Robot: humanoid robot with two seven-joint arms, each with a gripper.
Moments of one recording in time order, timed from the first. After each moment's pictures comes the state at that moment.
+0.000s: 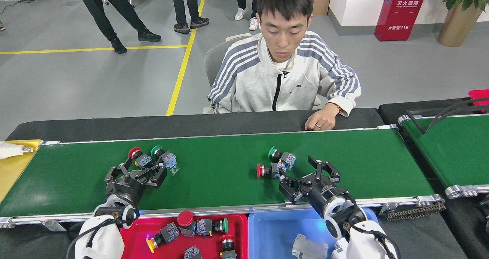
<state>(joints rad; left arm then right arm) -0.50 0.10 0.07 -0.83 -1.60 -0.15 -0.01 -0.38 -0.03 0.35 -1.15 1.31 -0.17 0.17</state>
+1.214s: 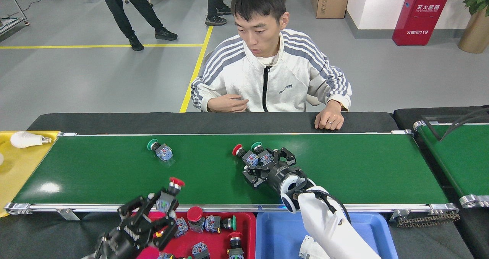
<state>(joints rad) 0.16 0.13 0.14 -1.64 -1.49 -0.78 0.05 -0.57 0.10 0.55 -0.96 1.30 -0.13 0.10</state>
